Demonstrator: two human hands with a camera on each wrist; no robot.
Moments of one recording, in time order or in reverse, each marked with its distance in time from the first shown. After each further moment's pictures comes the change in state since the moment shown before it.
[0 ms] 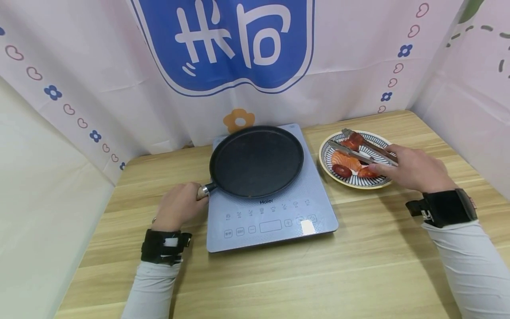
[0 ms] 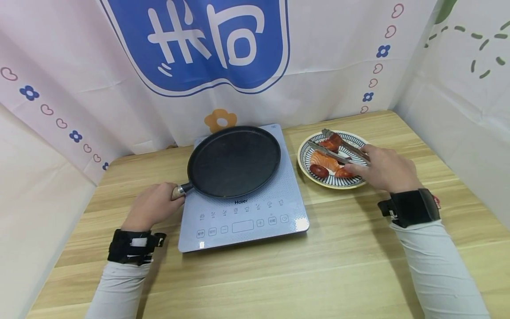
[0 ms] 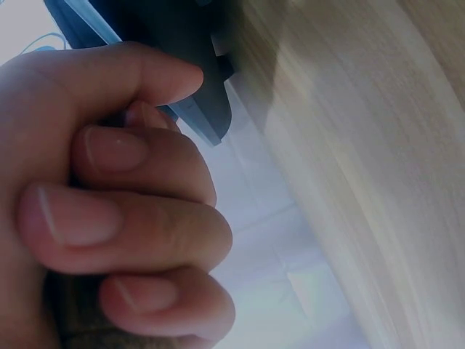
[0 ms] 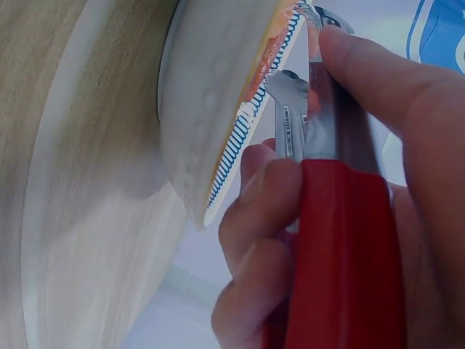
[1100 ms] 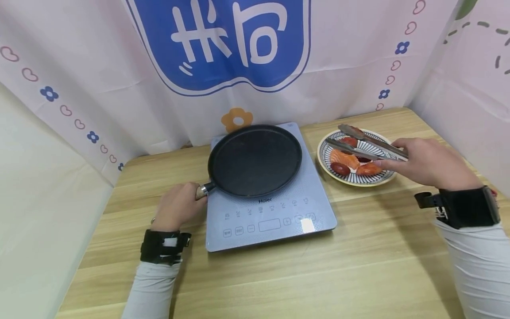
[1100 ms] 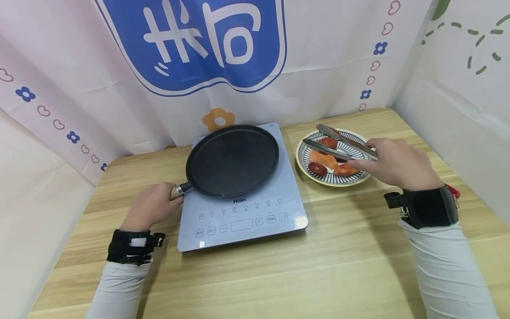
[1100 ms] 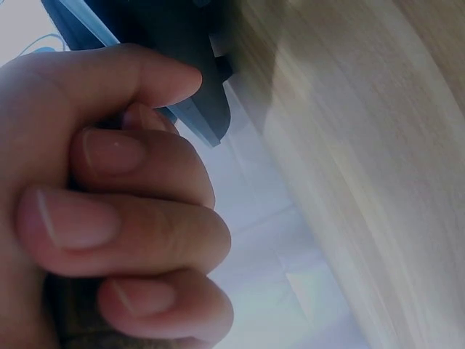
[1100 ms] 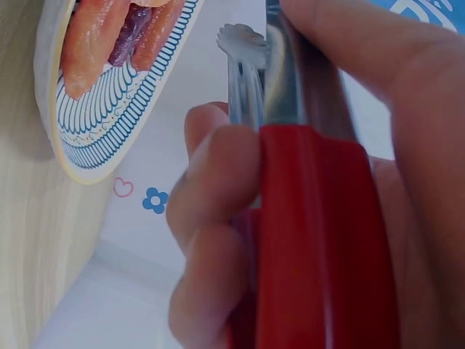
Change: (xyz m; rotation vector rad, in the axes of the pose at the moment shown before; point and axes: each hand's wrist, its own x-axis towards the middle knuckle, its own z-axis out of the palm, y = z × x) left_hand 0.000 0.001 0.001 0.003 -0.002 0.005; right_hand -0.019 -0.010 -0.032 -0.089 0.018 -0.050
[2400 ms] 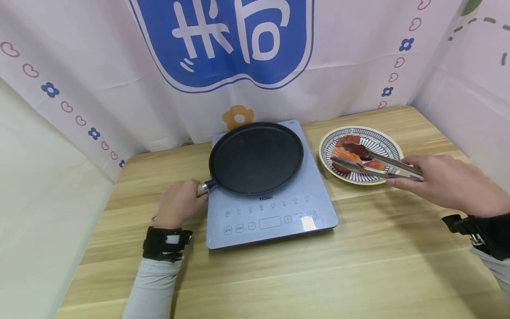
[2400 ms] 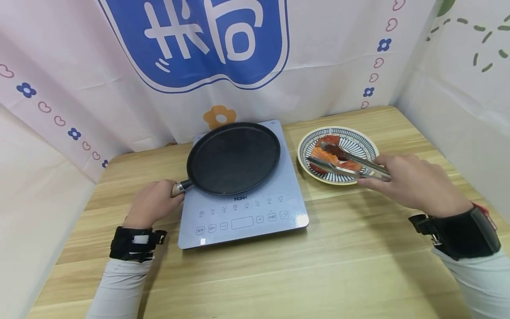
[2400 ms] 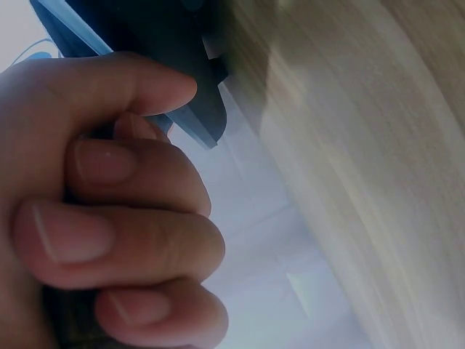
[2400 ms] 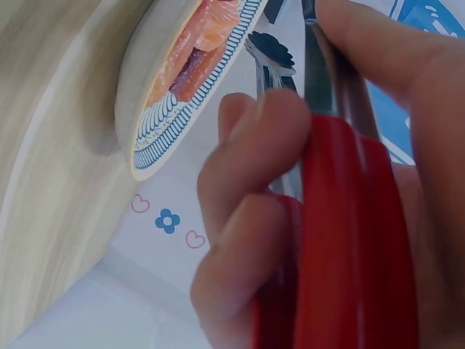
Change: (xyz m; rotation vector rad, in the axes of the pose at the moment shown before) left_hand 0.001 -0.001 0.002 0.040 0.042 -0.001; right_hand -0.037 0.002 0.013 -0.009 -0.013 -0.070
